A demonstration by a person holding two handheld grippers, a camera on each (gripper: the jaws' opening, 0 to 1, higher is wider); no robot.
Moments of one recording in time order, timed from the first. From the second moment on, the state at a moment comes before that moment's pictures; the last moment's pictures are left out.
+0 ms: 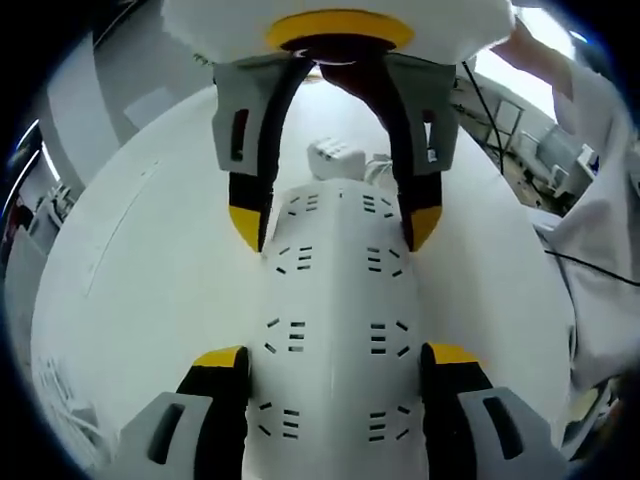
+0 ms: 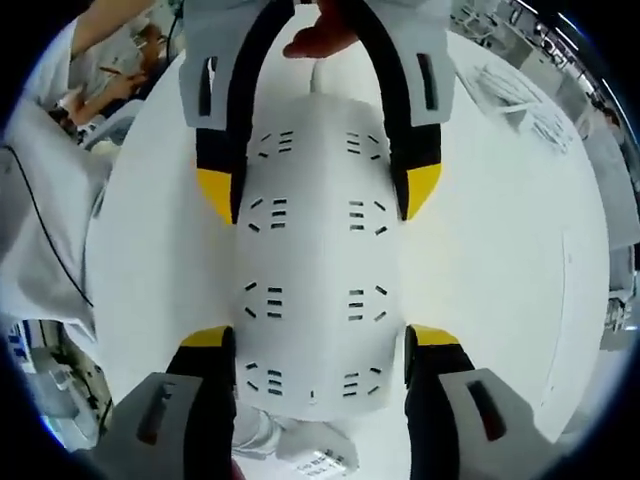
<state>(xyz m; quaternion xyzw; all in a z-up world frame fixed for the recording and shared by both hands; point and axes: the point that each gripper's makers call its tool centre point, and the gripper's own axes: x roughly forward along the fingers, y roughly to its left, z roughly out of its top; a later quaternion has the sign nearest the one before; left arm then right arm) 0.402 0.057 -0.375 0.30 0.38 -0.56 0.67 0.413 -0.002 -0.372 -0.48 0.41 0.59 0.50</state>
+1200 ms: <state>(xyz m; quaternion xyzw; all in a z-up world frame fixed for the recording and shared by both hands) 0.400 0.055 -0.375 0.31 0.36 -0.59 0.65 0.403 -0.004 -0.377 -0.46 0.44 0.54 0.55</state>
